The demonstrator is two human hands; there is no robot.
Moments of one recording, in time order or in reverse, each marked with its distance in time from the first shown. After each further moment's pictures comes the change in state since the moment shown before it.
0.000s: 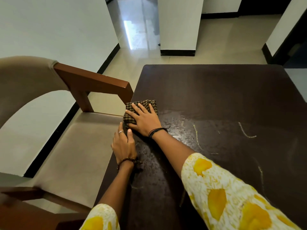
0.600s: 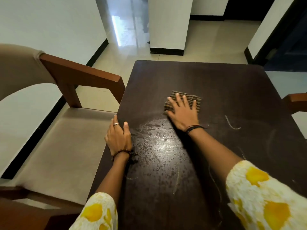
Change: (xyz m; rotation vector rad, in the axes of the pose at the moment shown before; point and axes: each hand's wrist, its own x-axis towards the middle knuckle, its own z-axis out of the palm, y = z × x) left_hand 0.001 -0.002 0.001 0.062 -0.040 0.023; right_hand -0.088 0.093 -0.021 -0.002 0.075 0.449
